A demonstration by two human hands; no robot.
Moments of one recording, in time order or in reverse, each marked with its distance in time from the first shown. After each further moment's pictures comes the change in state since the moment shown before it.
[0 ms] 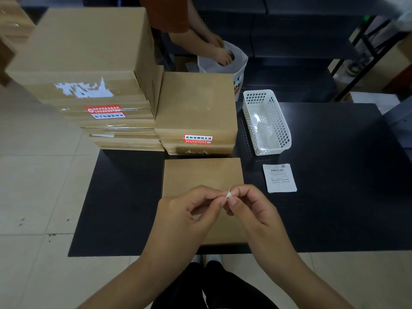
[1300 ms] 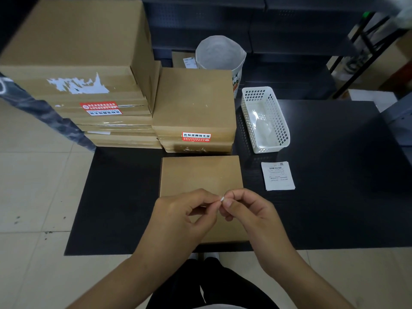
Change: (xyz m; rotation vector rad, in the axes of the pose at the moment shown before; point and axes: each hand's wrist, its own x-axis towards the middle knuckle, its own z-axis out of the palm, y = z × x) left_hand 0.002 -0.009 -0.007 0.160 -0.087 0.103; right_hand 0.007 0.005 -0.003 0.079 -0.006 0.126
